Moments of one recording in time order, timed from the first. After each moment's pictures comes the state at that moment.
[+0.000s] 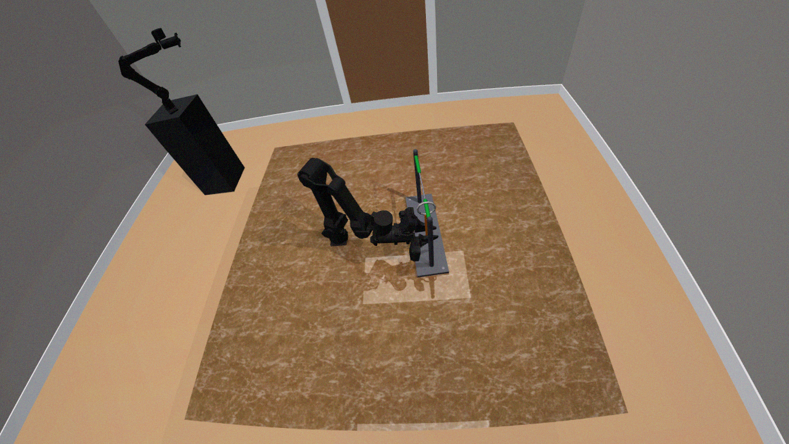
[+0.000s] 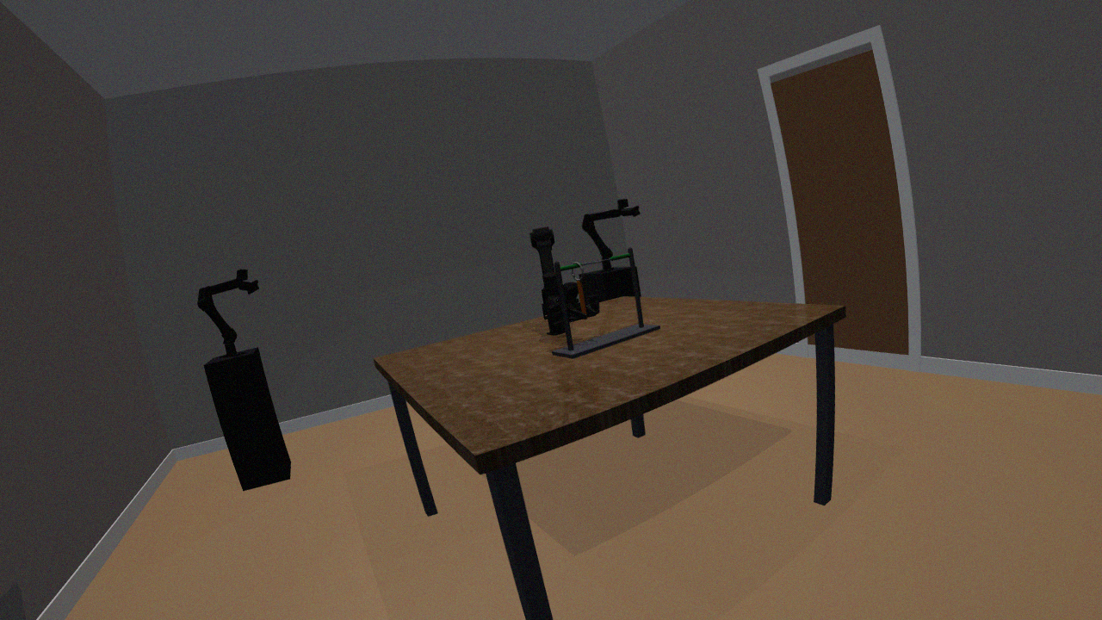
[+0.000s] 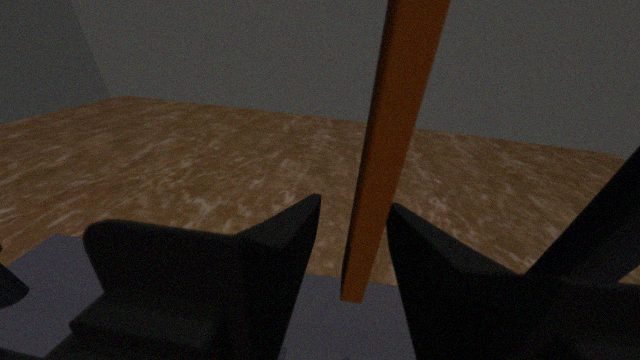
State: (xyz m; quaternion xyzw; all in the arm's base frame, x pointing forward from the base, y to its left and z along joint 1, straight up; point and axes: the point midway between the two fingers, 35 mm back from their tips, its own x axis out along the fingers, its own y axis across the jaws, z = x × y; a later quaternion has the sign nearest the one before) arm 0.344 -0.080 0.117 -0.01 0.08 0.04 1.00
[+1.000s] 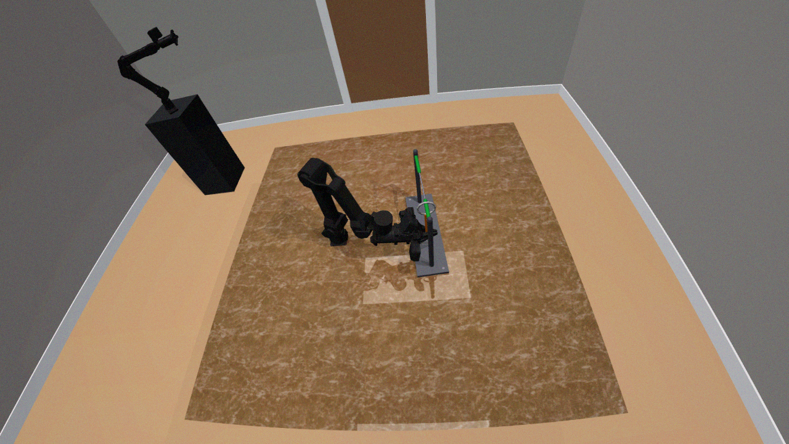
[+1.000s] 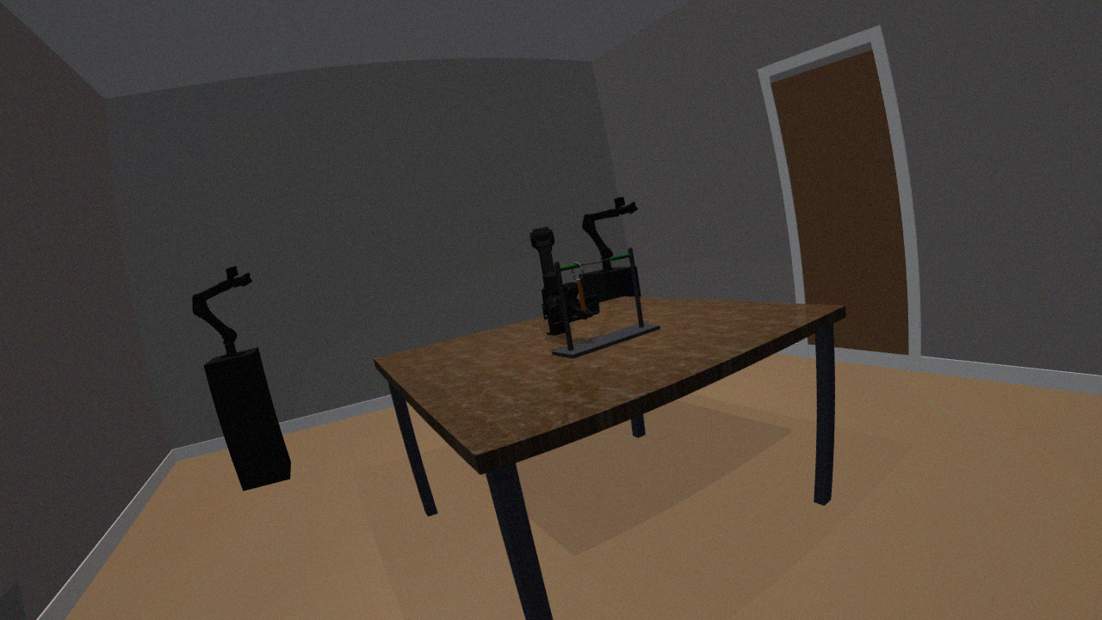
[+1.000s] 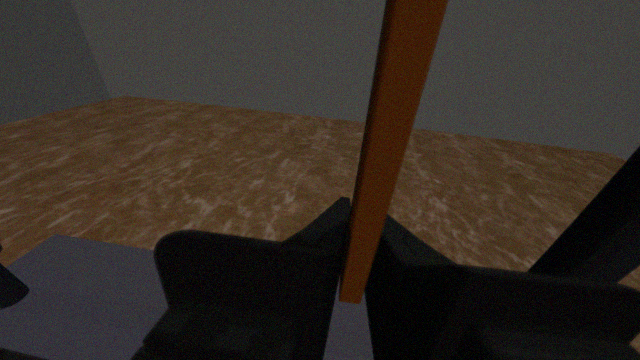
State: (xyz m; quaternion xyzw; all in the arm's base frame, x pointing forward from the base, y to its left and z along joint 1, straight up) arm 0.345 -0.080 0.117 -0.01 0.08 0.04 1.00
